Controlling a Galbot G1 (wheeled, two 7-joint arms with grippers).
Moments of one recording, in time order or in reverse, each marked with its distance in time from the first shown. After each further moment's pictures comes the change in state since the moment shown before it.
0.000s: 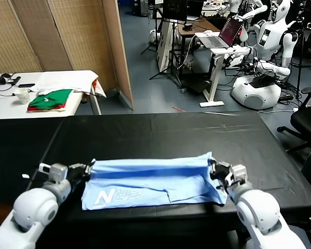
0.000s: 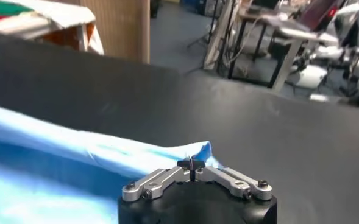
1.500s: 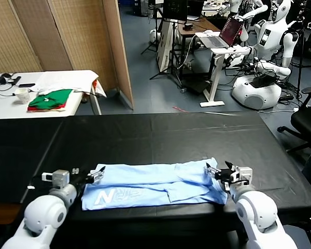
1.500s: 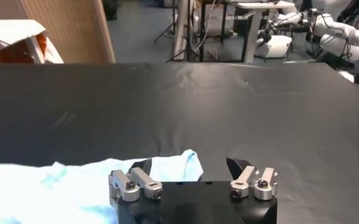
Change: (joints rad) left arm -0.065 -0.187 -0.011 0.115 -0.027 -0.030 -0.031; right arm 0.142 0.149 0.063 -0.185 0.061 0.045 0.064
